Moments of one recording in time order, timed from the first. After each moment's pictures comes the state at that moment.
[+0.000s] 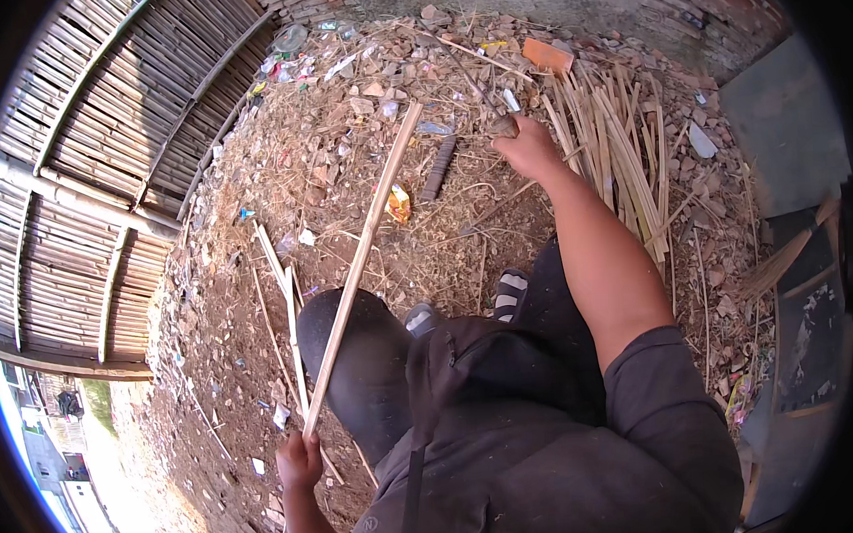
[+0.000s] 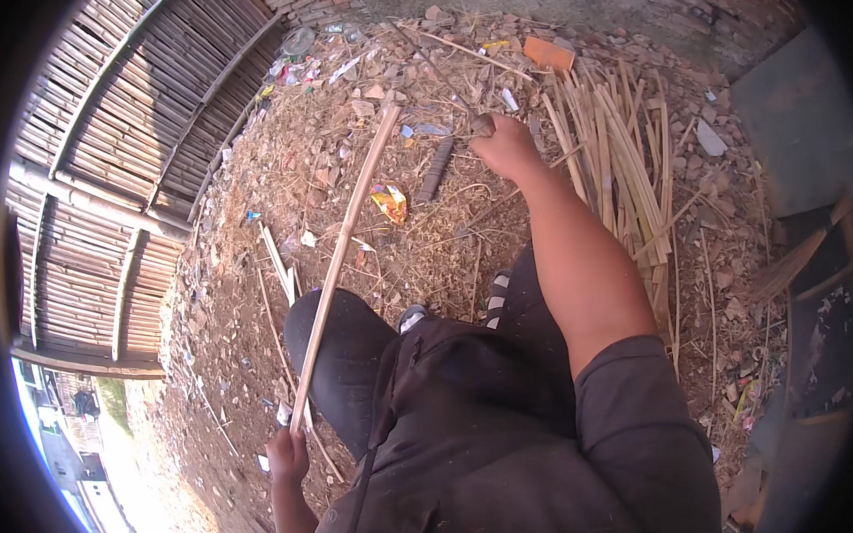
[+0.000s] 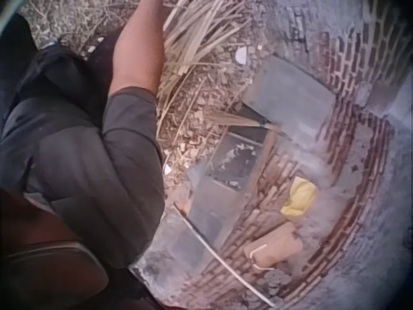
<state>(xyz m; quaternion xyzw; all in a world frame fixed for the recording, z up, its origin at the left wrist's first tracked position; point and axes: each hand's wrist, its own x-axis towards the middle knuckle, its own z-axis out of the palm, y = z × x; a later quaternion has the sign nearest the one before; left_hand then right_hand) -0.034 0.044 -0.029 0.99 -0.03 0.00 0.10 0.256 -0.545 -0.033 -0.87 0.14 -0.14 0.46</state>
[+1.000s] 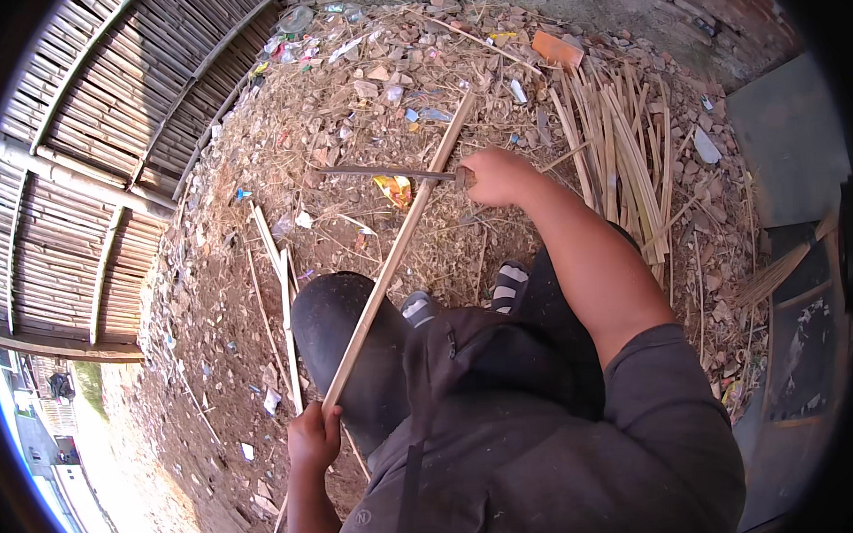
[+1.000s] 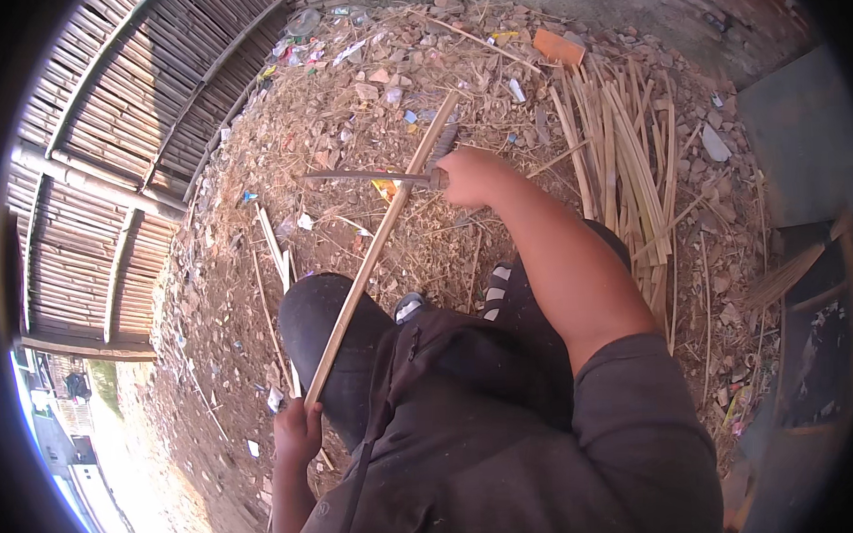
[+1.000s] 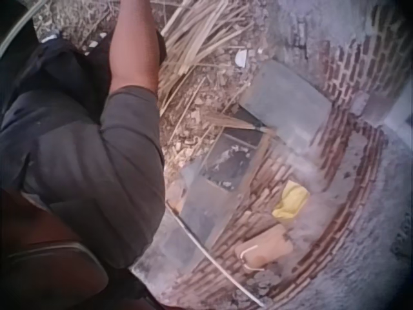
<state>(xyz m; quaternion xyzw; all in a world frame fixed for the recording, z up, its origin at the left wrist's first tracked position) -0.005 -0.038 -0.004 0.99 -0.08 -0.06 0.14 0.235 -0.483 -0.011 -0.96 -0.05 0.10 0.24</state>
